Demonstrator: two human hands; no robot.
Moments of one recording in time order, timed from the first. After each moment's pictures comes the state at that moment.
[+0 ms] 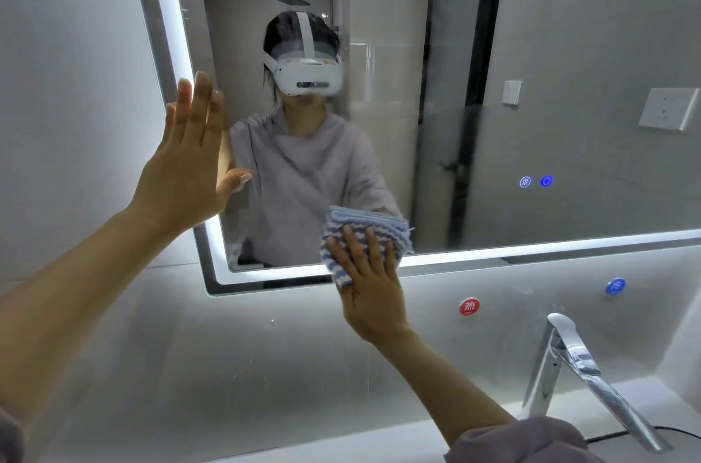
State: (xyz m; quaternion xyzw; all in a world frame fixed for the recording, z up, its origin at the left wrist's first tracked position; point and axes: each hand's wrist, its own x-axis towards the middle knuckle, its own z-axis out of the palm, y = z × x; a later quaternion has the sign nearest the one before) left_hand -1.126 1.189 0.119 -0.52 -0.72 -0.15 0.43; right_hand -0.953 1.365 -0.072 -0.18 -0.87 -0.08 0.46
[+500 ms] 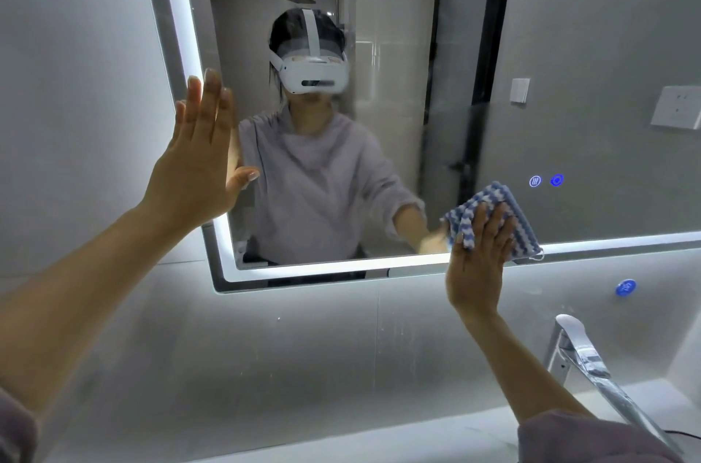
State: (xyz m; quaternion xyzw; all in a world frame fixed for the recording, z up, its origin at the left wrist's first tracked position) left_hand -1.122 1.189 0.121 -0.52 -0.73 -0.16 0.42; right_hand -0.876 1.445 -0.049 -0.41 -0.74 0.07 0.53
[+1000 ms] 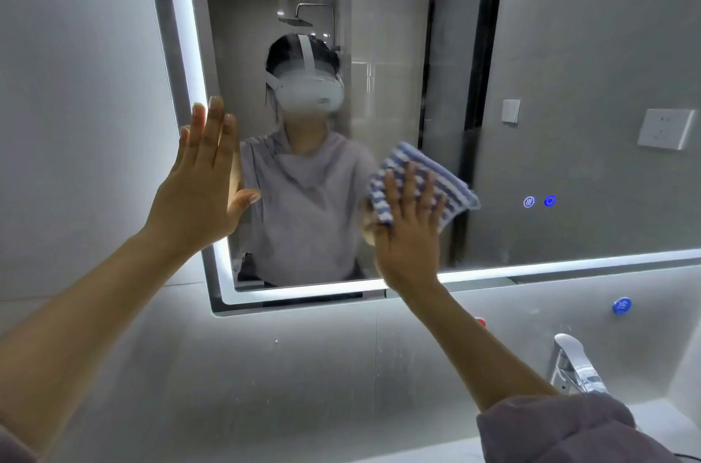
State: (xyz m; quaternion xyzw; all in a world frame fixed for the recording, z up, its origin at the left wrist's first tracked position) left_hand -1.123 1.190 0.120 -0.52 -0.72 -0.16 0.43; right_hand -0.941 1.386 0.029 -0.30 -0.81 -0.05 0.50
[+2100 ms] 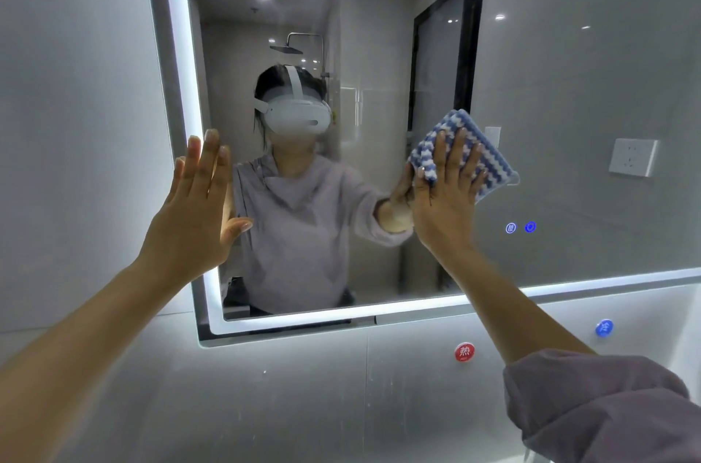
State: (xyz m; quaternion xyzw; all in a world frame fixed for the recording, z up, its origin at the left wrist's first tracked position) left_hand -1.123 1.190 0.120 -0.52 -0.71 -0.17 0.44; right_hand -0.913 1.438 0.113 -0.36 -0.73 -0.07 0.57
